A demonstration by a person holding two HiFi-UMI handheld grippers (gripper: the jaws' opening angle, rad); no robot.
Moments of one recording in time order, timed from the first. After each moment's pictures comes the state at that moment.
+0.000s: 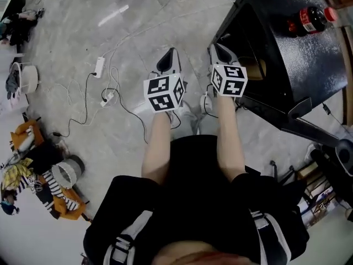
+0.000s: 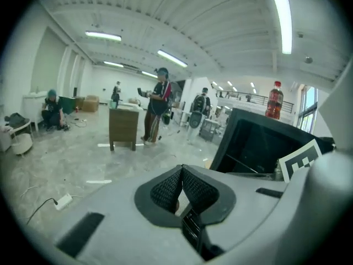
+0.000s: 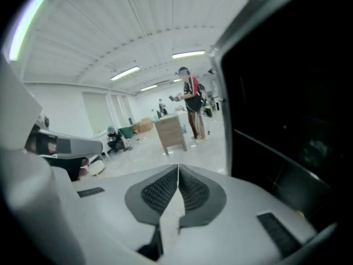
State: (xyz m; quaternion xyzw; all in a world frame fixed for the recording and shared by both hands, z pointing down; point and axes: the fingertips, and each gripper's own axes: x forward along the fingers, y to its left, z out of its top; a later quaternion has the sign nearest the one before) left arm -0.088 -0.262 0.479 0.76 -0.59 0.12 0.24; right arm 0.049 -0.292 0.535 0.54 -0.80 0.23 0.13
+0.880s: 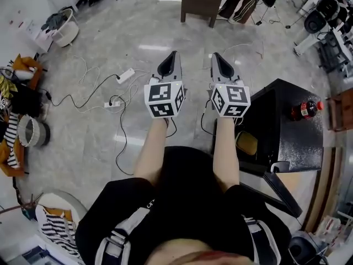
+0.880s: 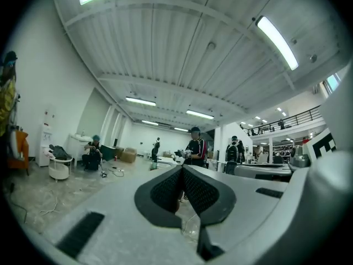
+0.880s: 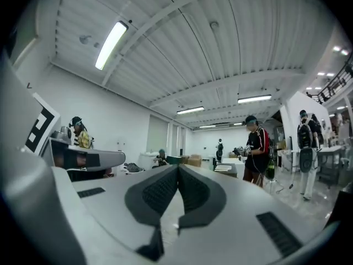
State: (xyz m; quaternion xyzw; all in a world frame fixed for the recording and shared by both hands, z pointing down) left arm -0.263 -0.208 0.264 0.64 -0.77 -0.06 0.03; right arm -0.156 -0.278 0.265 0.31 -0.95 -0.02 -0.01
